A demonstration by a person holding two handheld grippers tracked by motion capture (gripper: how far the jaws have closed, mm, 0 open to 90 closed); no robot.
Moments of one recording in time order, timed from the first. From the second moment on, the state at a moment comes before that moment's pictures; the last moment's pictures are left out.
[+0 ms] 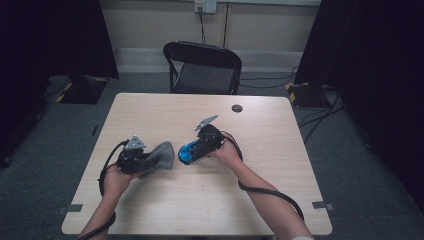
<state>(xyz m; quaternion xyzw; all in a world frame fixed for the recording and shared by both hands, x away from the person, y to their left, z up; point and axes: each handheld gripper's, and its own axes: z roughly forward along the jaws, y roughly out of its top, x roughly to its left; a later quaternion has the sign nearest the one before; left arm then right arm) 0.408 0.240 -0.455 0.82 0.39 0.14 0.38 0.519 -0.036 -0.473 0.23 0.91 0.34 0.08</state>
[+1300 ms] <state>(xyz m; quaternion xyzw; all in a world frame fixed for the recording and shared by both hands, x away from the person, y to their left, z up) 0.439 0.198 -0.479 0.86 0.39 0.12 0.31 0.517 -0.036 -0.476 0.22 0.91 0.35 0.08</state>
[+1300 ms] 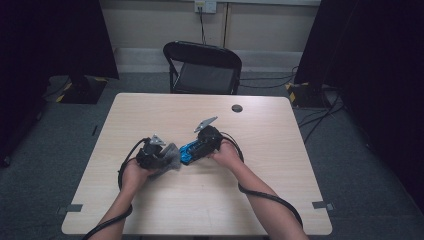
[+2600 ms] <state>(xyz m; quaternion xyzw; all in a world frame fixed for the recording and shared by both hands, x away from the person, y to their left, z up) 0.417 0.182 -0.448 0.86 0.37 0.08 0.34 0.516 -0.037 -0.477 0.23 0.91 0.35 0.08</state>
